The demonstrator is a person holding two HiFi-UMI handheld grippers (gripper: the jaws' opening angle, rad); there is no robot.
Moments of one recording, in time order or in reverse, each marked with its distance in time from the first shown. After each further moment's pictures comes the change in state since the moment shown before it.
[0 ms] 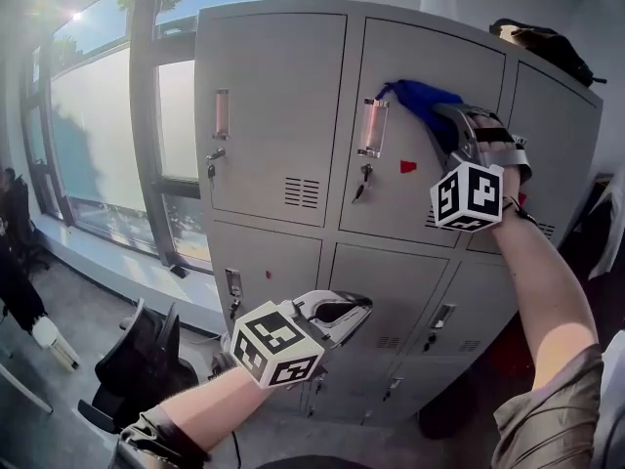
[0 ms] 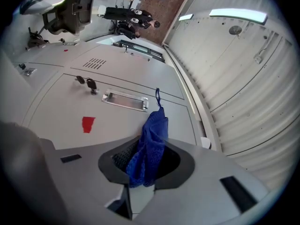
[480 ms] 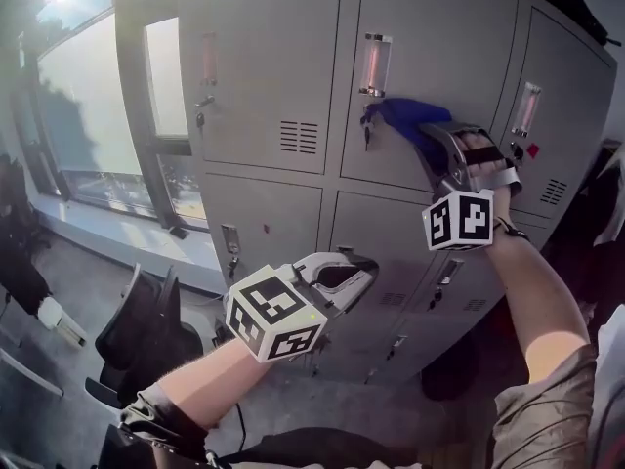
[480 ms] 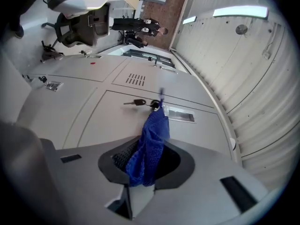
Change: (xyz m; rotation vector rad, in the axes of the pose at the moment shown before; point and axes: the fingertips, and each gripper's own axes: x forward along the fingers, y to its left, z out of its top) left arm 0.002 -0.003 -0.018 -0.030 0.015 -0.015; right arm -0.043 0.130 0.028 0.019 -0.076 0.155
